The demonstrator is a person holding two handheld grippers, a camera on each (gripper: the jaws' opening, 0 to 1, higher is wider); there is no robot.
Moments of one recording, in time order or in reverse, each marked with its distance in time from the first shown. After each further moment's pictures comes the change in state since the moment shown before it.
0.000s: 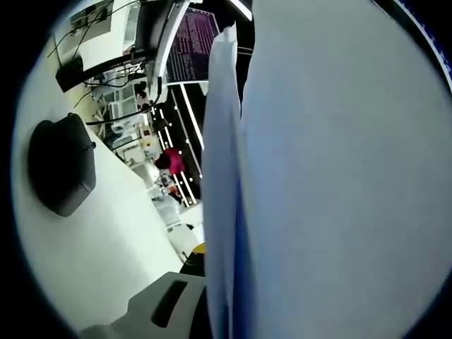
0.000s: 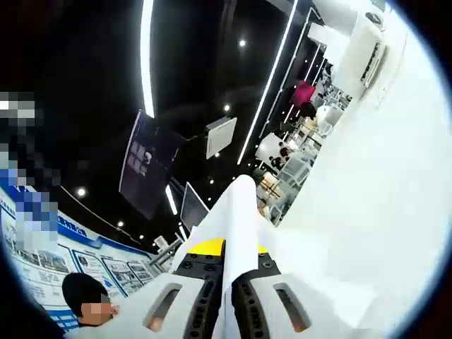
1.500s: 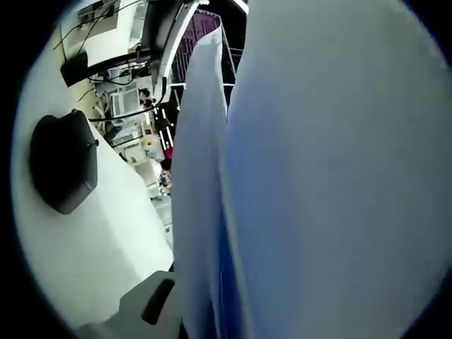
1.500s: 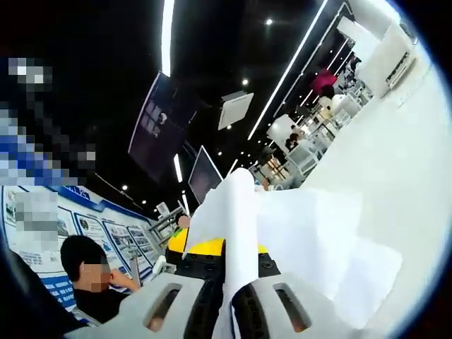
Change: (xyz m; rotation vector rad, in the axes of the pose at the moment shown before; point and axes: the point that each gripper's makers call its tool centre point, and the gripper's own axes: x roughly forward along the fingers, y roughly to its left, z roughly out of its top) left arm 0.001 0.003 0.006 -0.047 -0.027 0.005; right arm -0.008 0.032 -0.053 -0.112 0.183 0.053
